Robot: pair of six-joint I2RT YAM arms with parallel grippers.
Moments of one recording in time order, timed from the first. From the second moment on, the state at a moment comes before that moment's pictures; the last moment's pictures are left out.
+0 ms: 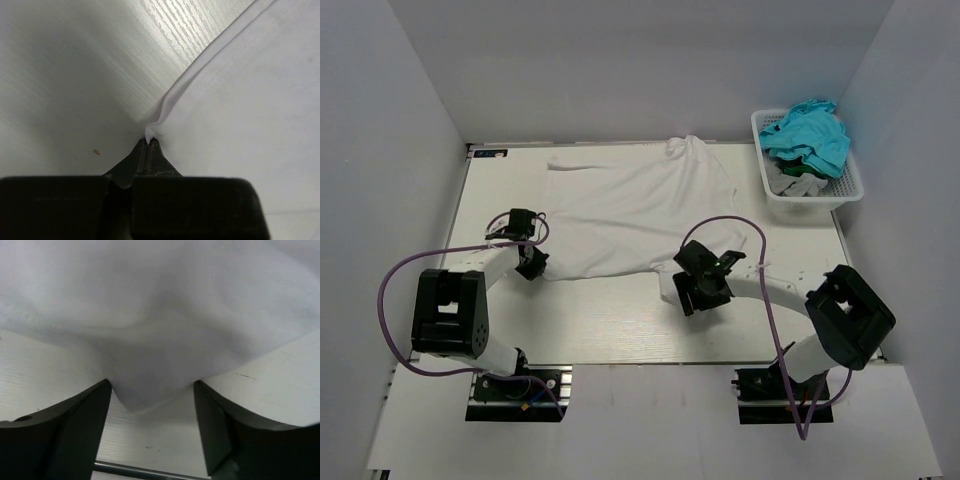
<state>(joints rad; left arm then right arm) -0.08 1.50 0.76 -0.45 -0.20 -0.93 0.82 1.49 0.79 -0.59 0.10 0.43</state>
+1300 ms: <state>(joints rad) -0.10 1.47 0.95 -0.89 -0.14 -0.91 0.79 1.27 0.84 -0.79 -0.07 0.52</state>
